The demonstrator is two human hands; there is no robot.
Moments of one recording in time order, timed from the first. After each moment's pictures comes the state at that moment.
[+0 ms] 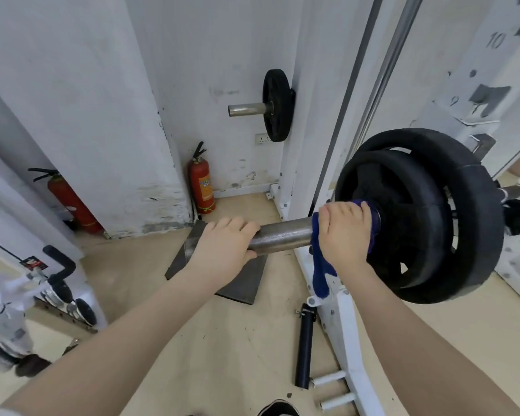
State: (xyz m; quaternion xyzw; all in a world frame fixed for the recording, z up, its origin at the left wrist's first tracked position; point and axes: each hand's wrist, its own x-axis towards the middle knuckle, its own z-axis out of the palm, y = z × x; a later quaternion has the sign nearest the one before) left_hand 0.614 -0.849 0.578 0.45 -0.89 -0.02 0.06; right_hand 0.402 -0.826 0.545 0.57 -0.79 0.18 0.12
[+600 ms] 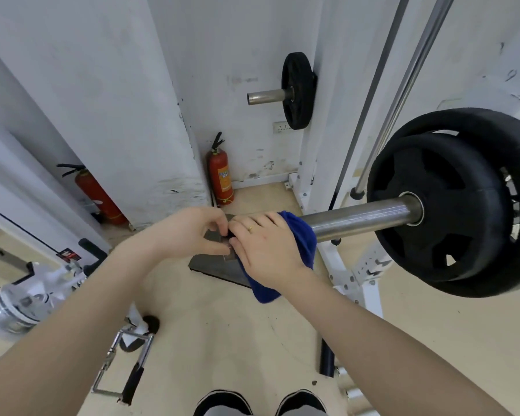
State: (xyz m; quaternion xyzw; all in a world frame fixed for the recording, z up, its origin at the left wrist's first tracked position) left_hand 0.713 -0.888 0.610 0.45 -0.85 -0.26 0.01; right_hand 0.558 -0.839 0.541 0.80 -0.55 0.22 0.11
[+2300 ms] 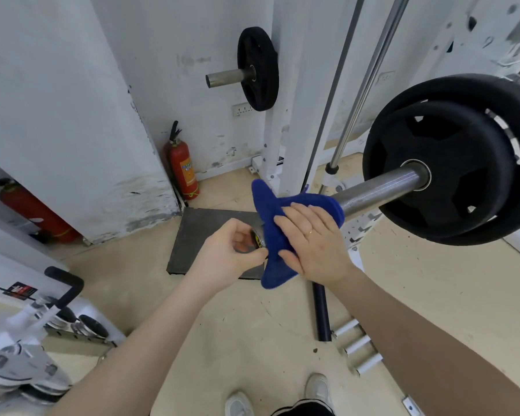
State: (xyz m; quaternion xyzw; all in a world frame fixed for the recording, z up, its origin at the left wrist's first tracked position) left_hand 0.731 -0.884 0.550 0.46 -0.72 -0.49 0.19; right_hand 0.545 -0.825 0.500 0.76 -0.57 0.20 0.24
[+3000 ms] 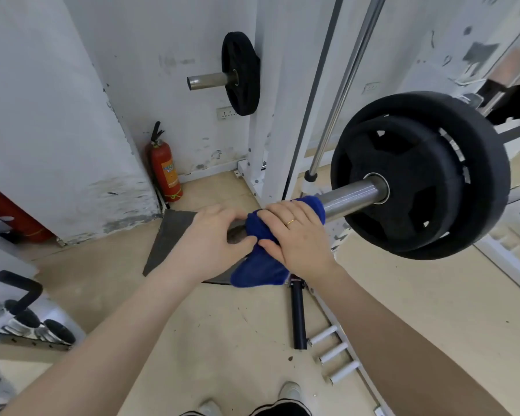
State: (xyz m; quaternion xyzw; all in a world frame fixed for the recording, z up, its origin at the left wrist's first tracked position) left_hand 0.673 -0.882 0.582 0.42 -0.84 -0.31 0.14; right_hand 0.504 -0.824 0.529 0.73 -0.64 0.18 0.16
